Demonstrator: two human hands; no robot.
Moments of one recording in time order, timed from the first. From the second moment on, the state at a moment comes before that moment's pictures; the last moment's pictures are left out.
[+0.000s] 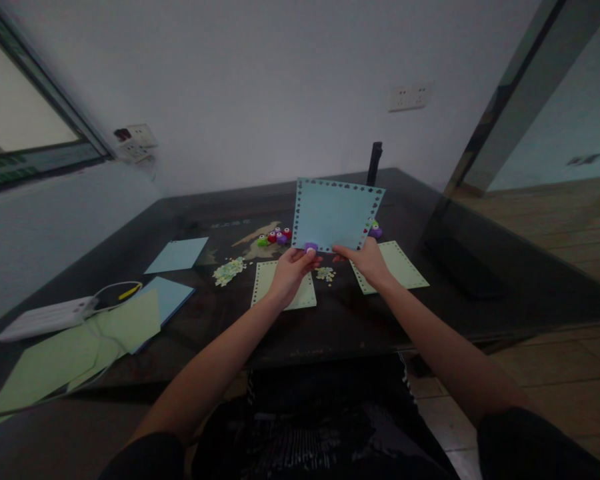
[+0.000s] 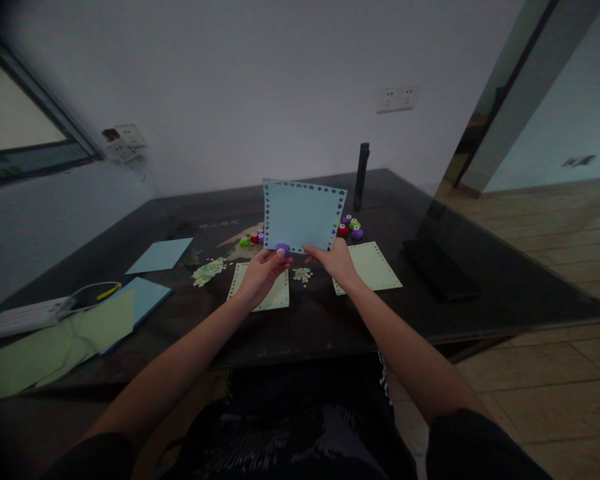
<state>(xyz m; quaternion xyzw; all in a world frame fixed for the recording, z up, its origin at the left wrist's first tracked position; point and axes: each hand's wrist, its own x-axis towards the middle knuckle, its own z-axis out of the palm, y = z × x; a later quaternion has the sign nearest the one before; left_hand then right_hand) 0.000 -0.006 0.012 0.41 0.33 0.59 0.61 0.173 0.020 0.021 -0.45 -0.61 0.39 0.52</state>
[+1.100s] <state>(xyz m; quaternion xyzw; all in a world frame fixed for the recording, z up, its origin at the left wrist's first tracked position) -0.003 -0.004 0.012 0.40 0.37 0.58 0.61 0.173 0.019 0.022 -0.46 -0.62 0.38 0.51</state>
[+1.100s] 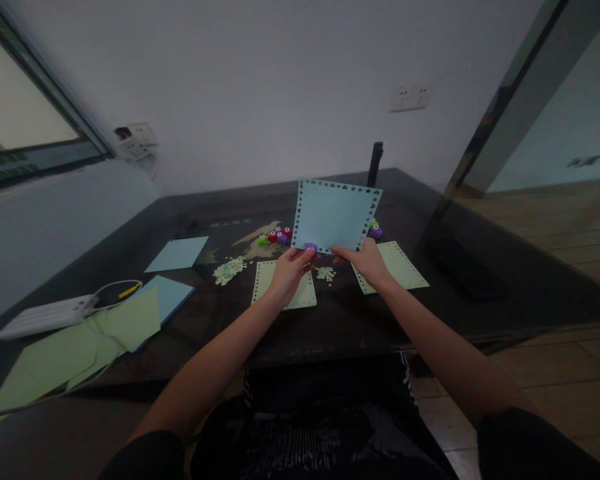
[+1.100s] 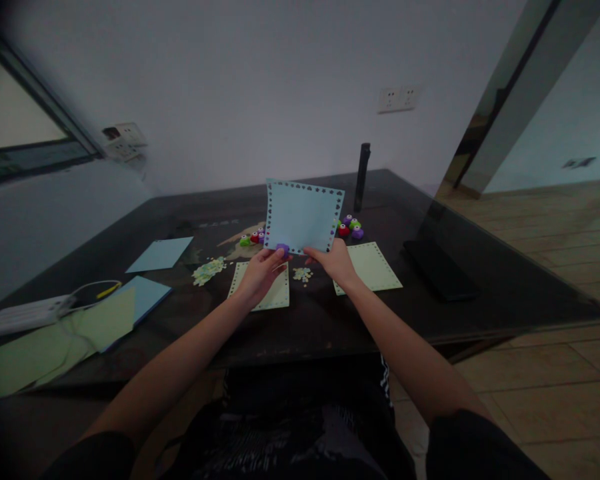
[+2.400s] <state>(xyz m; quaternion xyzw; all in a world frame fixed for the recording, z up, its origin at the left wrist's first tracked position) -0.003 -0.005 0.014 0.41 0.37 0.58 0.60 0.173 0.016 0.024 -0.45 -0.65 0.36 0.50</state>
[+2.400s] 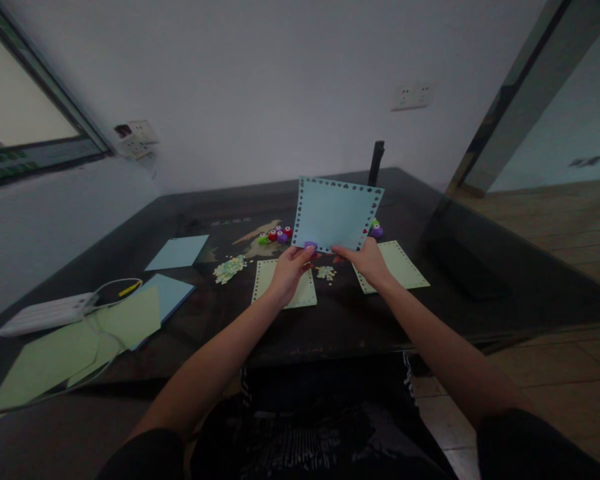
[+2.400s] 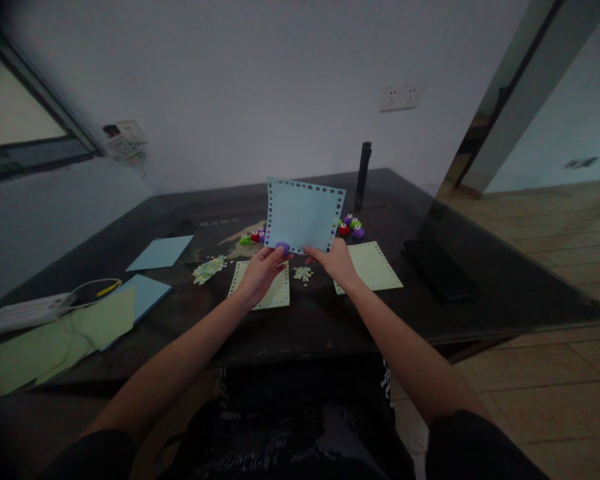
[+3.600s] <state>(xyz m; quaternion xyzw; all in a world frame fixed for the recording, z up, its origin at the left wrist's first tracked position) -0.002 -0.007 0.016 0.43 0.38 0.59 0.57 0.172 0.014 0.027 -0.46 -0.64 0.36 0.50</state>
